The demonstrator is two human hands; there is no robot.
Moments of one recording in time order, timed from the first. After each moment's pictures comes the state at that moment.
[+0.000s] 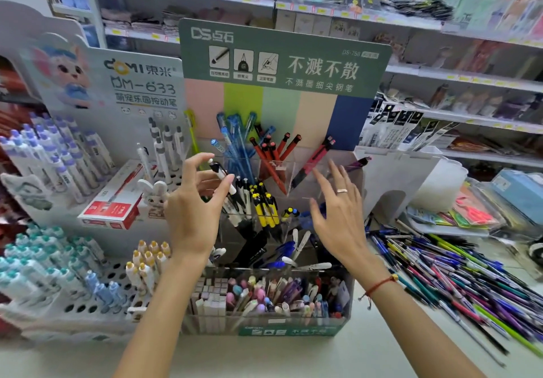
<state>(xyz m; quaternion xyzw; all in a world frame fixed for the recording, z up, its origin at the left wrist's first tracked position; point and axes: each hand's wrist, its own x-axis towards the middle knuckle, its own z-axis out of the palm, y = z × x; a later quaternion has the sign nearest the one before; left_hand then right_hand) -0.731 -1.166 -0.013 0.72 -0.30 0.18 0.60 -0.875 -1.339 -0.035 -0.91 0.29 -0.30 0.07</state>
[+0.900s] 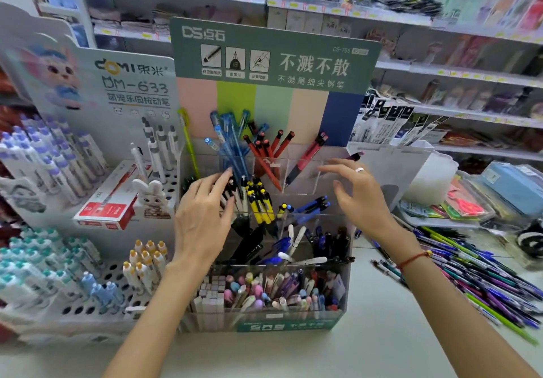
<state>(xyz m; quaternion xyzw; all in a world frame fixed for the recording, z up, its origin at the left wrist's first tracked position) -0.723 -1.172 -0.049 0.82 -0.41 0.24 0.32 -0.901 -1.372 0.001 -0.90 0.23 -0.31 0.18</state>
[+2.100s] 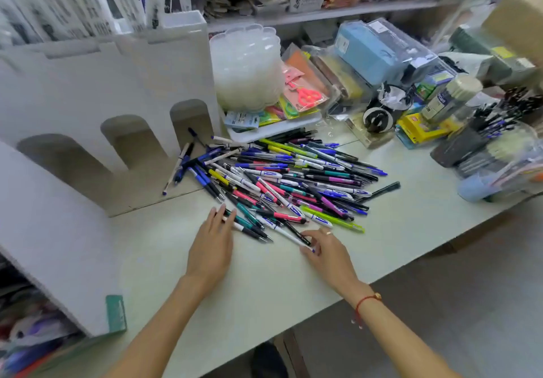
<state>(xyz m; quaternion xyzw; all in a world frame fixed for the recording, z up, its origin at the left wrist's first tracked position) -1.010 -1.460 -0.263 0.77 -0.61 -0.18 0.09 -1.255 -1.530 -0.238 -0.77 0.55 -0.06 0.30</state>
